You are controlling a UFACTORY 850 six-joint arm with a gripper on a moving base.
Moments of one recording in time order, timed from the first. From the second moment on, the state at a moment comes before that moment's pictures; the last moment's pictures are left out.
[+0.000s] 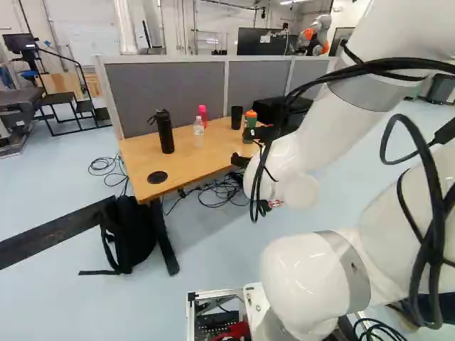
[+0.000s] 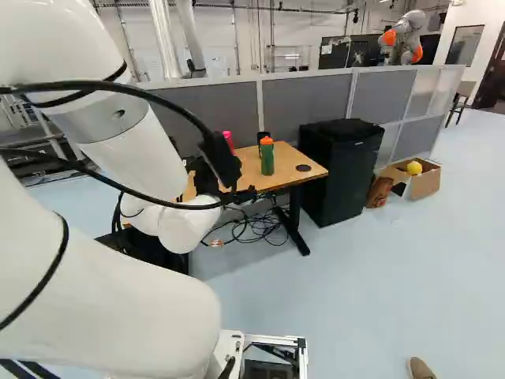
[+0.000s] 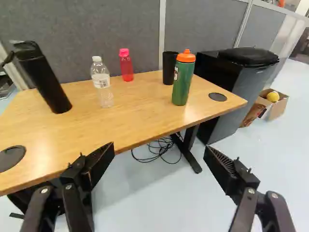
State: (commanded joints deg) arm 0.0 16.0 -5.0 0.0 50.0 0.0
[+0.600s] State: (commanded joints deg) arm 0.0 16.0 -5.0 0.0 50.0 0.0
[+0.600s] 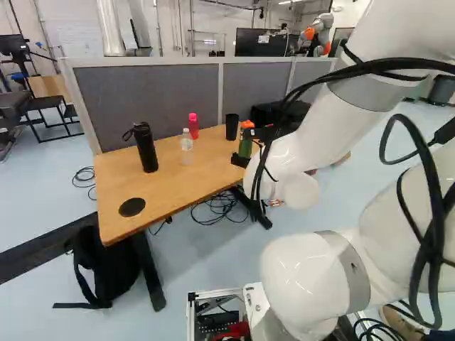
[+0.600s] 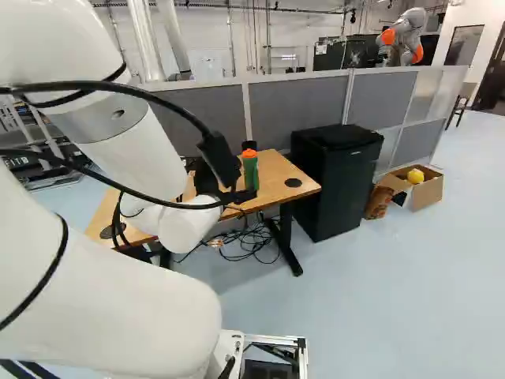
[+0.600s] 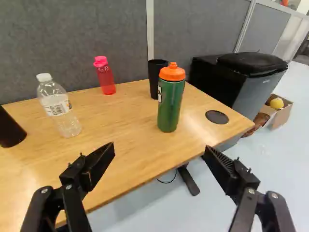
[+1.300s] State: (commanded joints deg) arm -0.9 8.2 -11.9 0.0 50.0 0.0
